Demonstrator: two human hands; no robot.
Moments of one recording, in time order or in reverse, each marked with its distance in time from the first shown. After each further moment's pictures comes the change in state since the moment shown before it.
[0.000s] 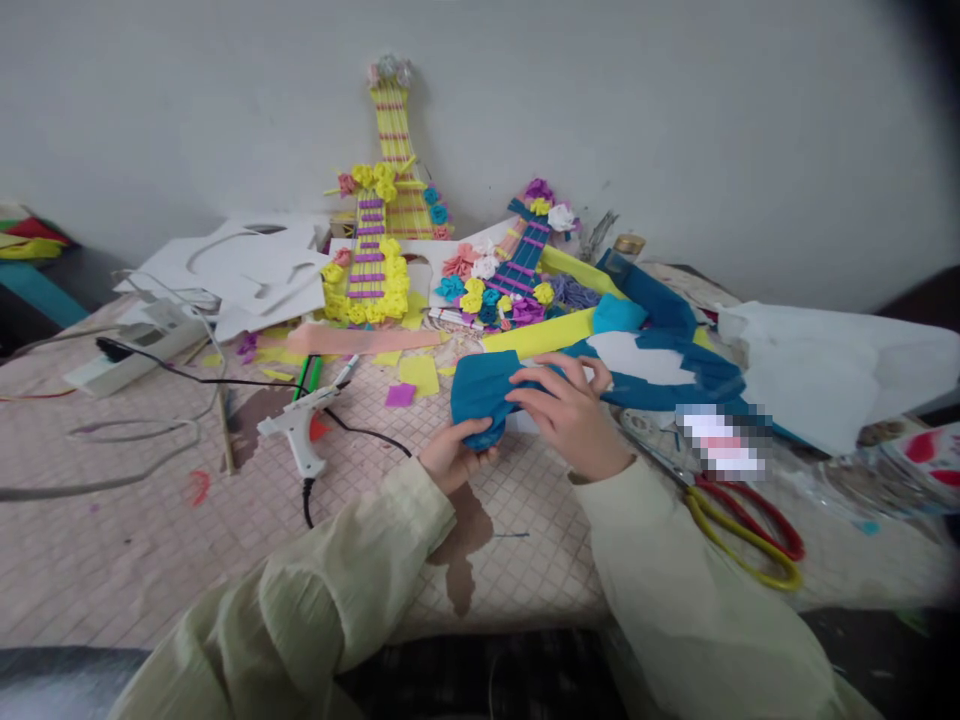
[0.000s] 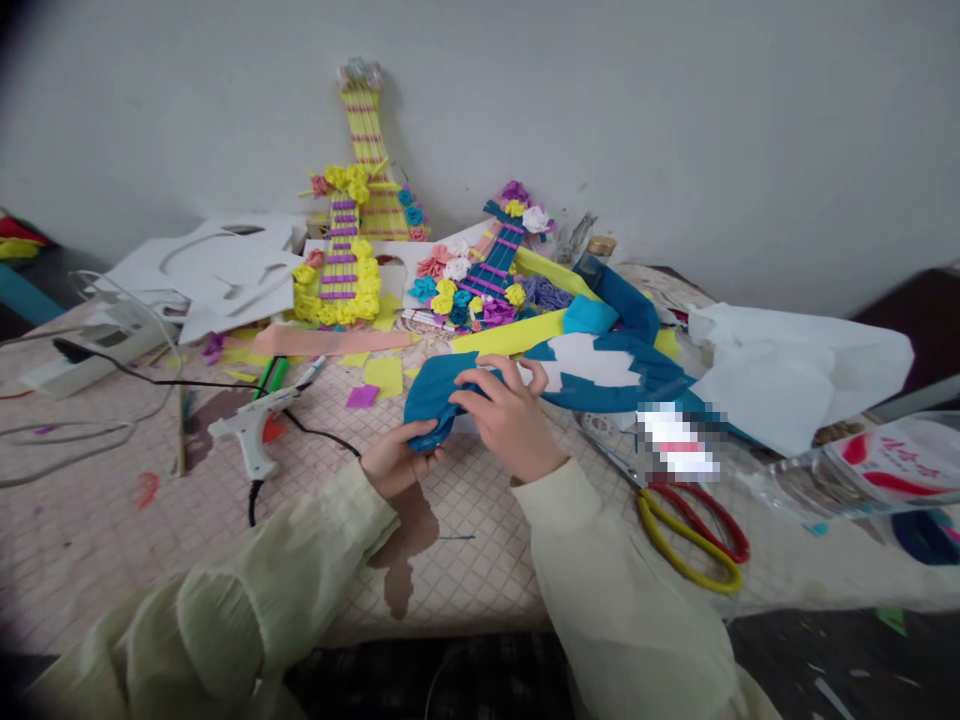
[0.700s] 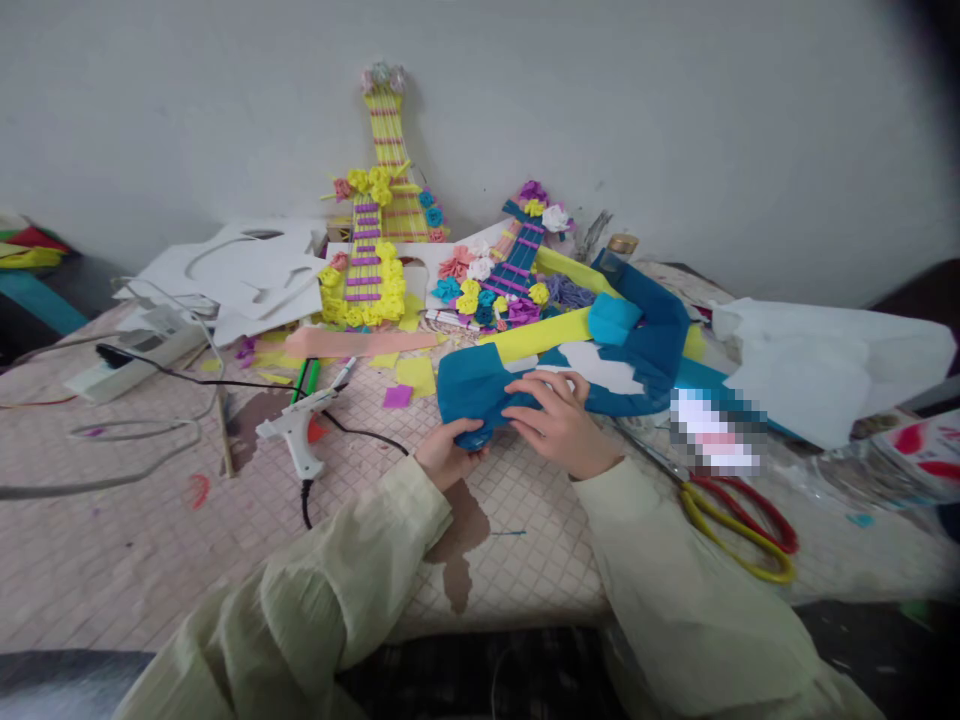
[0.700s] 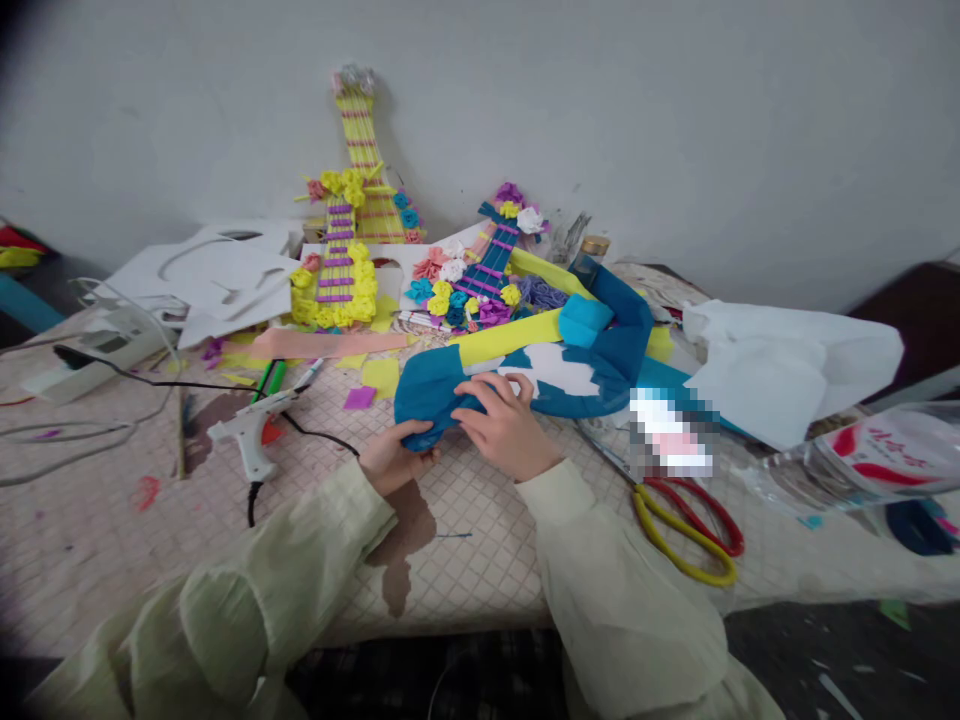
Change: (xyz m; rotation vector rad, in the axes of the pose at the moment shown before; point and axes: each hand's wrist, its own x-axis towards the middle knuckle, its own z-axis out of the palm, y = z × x) left_hand 0.005 -0.001 -0.005 0.023 0.110 0.001; right_hand -0.019 0.012 0.019 0.031 -0.024 -0.086
